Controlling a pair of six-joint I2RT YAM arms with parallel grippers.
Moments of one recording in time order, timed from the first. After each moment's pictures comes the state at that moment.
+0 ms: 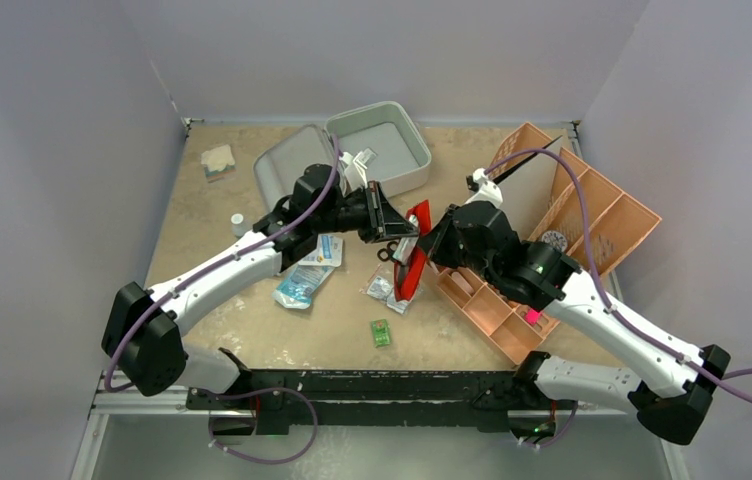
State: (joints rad) left arm -0.69 1.39 1.08 0.03 0.55 -1.03; right arm 0.87 1.04 1.12 -0.67 0.30 0.94
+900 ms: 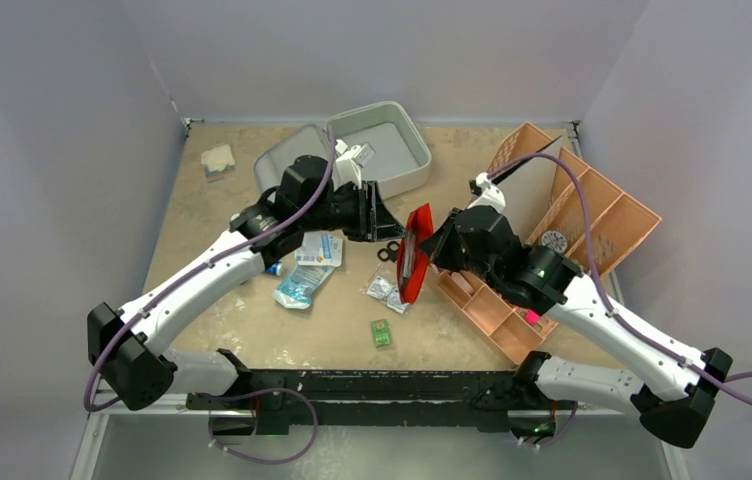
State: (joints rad) left arm -0.71 1.30 1.19 -0.26 0.47 -0.75; right arm 0.87 1.03 1.09 -0.66 0.32 0.96
